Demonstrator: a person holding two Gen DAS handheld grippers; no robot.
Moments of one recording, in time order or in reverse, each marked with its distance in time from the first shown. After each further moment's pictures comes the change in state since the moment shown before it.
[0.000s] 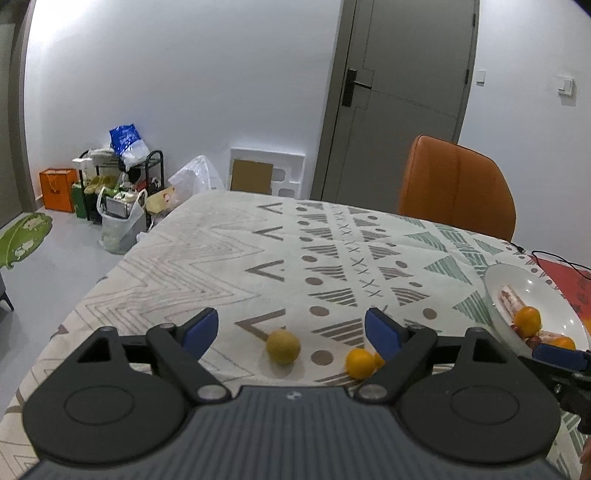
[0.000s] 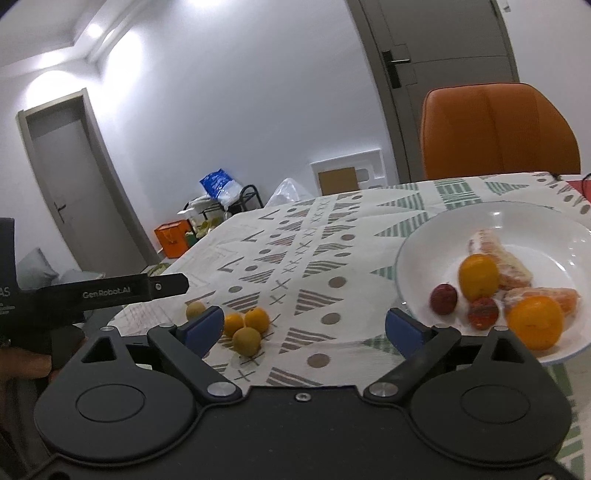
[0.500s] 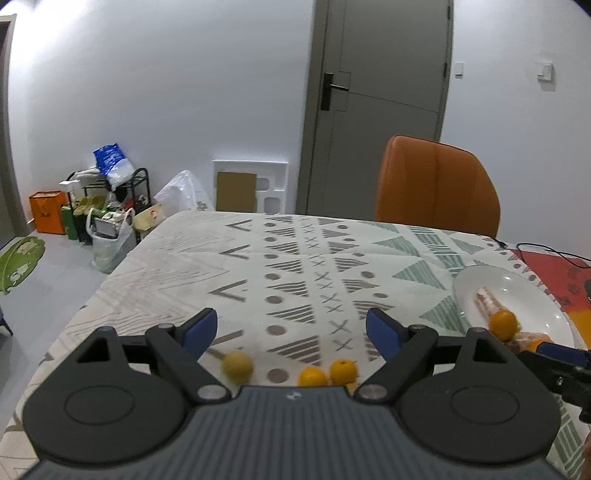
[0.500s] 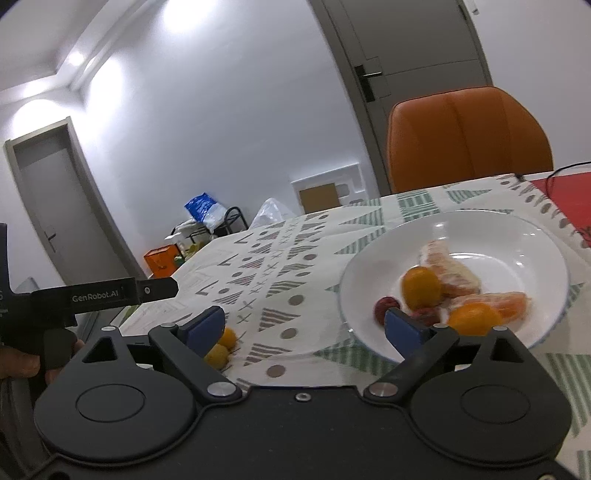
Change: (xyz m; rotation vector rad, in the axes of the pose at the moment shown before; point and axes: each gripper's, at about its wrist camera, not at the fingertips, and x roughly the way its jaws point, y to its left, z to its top) left arm -0.009 -0.039 0.012 0.073 -0.021 -0.009; right arm -0.027 -0.036 0.004 0.067 -0.060 -0.029
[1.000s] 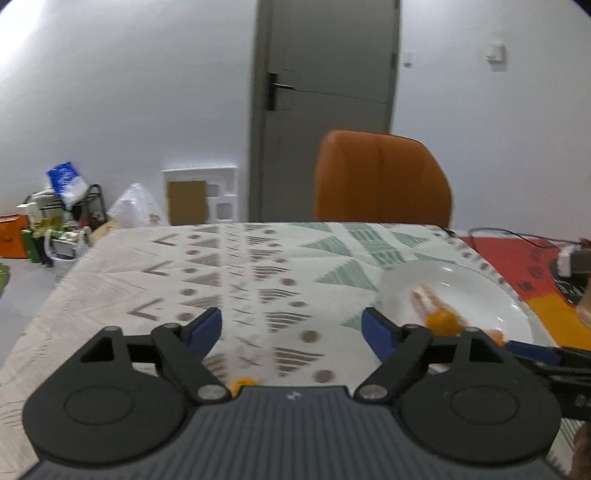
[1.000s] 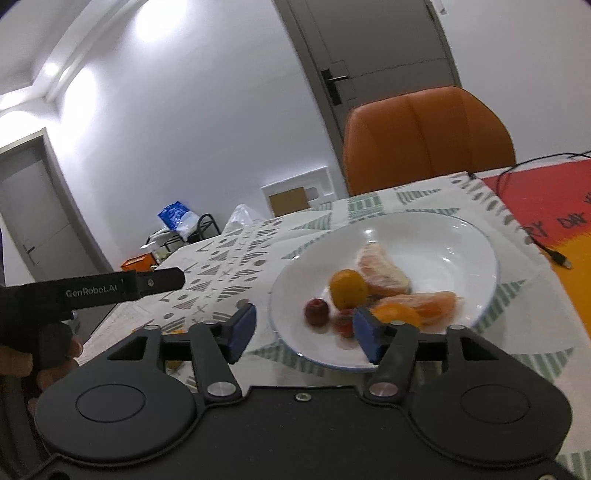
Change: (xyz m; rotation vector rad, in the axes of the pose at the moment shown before) left arm 0.008 -0.064 0.008 0.087 -0.009 -0.109; right arm -0.022 -0.039 0.002 0.038 -0.017 -0.076
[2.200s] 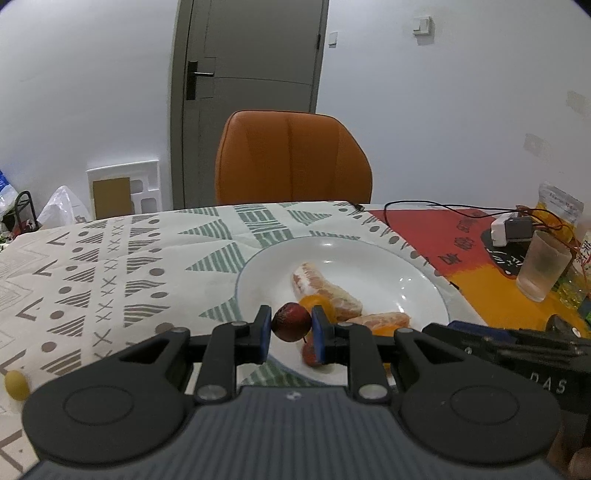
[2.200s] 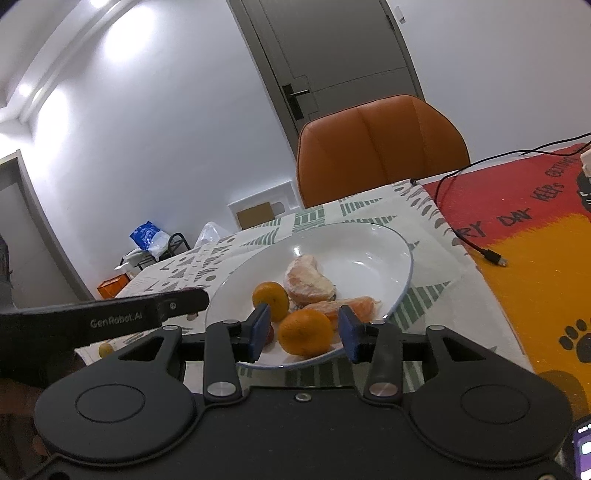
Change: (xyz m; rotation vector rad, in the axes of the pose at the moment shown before) left arm 0.025 -0.097 -0.014 0.091 0.042 -0.228; right arm -0.025 -0.051 -0.001 0.060 -0.047 -0.096
